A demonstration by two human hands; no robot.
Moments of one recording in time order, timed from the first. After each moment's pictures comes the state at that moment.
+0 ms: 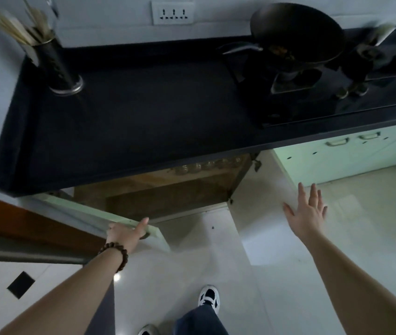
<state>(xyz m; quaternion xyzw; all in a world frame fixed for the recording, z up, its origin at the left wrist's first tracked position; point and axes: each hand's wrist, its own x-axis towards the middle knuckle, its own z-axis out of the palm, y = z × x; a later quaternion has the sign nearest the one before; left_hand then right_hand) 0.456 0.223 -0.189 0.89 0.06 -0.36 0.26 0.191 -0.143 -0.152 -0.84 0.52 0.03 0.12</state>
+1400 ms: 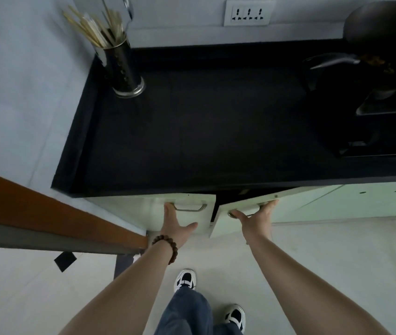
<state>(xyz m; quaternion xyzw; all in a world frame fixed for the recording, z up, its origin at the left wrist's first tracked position) 0.513 0.189 -0.197 0.85 0.00 -0.35 0.39 0.420 -0.003 -0.184 -0.69 0.53 -0.01 0.50</state>
